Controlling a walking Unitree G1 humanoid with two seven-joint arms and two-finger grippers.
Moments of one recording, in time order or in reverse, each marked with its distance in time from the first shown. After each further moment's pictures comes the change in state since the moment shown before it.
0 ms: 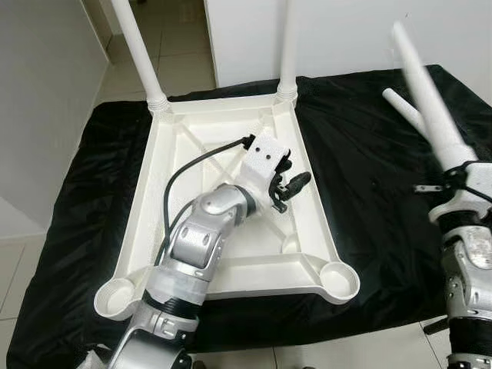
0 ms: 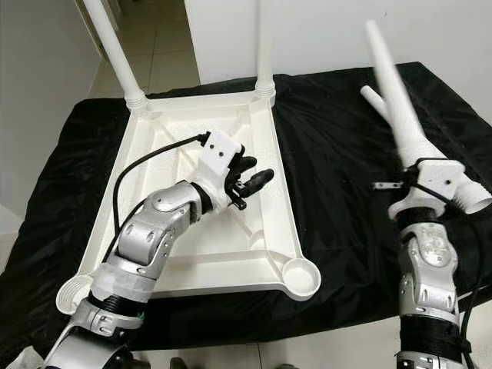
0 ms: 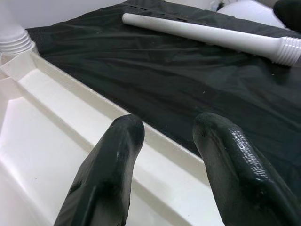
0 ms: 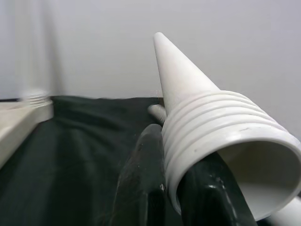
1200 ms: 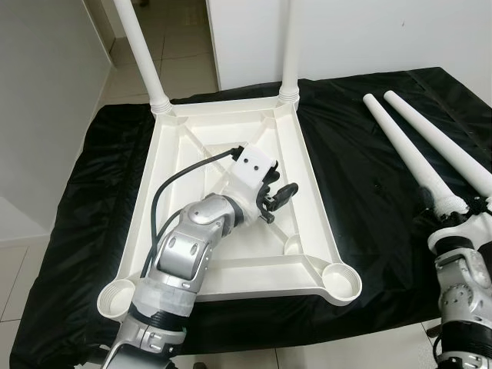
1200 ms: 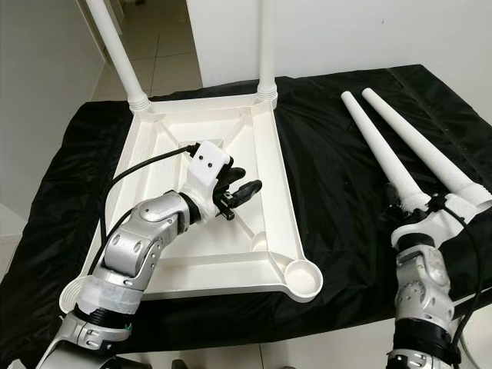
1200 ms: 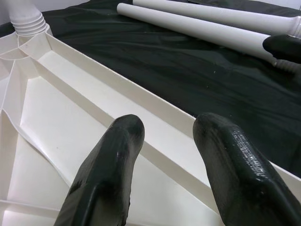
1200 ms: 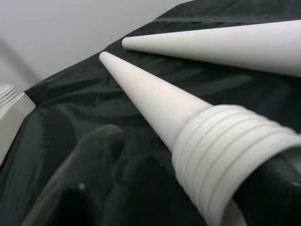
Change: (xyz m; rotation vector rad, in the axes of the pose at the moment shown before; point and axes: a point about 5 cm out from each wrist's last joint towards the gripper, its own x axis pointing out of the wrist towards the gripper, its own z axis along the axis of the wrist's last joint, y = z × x) left arm -0.023 0.007 -0.013 0.013 0.061 0.046; right arm -0.017 -0.014 -0.060 0.464 0.286 -0.123
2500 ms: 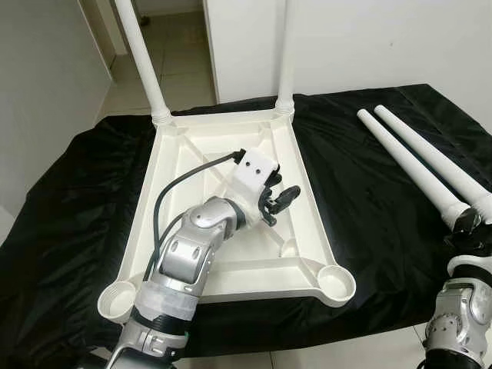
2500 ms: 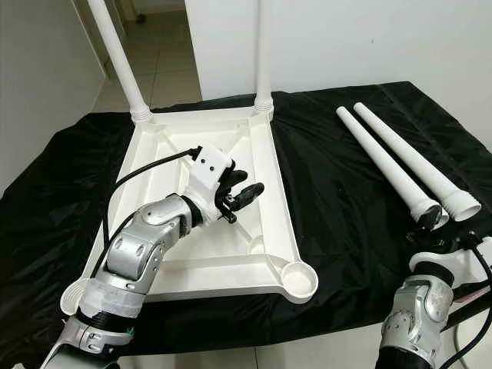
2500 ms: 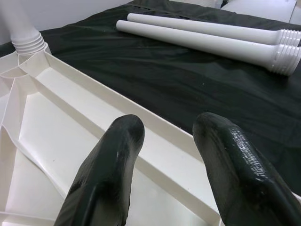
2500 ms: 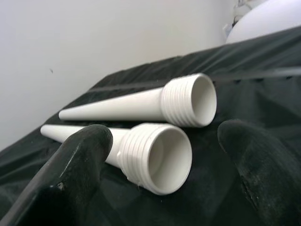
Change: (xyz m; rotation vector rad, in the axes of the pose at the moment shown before) left arm 0.001 -0.004 -0.003 -0.009 -0.007 -0.006; right arm -0.040 -0.024 -0.003 0.049 -0.233 -0.336
